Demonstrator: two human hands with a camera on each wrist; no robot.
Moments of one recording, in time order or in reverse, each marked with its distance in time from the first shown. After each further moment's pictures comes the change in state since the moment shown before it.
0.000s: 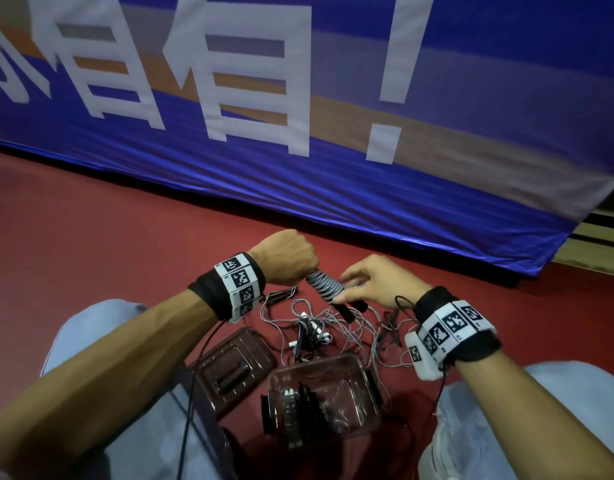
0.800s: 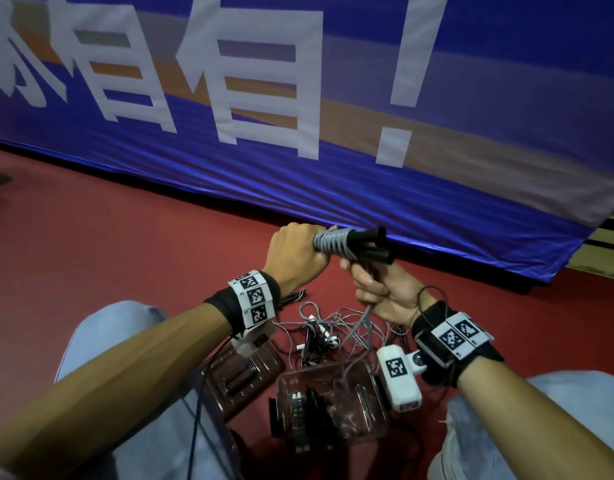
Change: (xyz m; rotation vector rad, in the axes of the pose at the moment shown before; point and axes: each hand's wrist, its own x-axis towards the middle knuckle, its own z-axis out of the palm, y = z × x) left_hand -0.007 0.016 -0.001 -0.873 0.607 -0.750; right_hand -0.005 -0.034 0.019 1.402 -0.155 -0.215
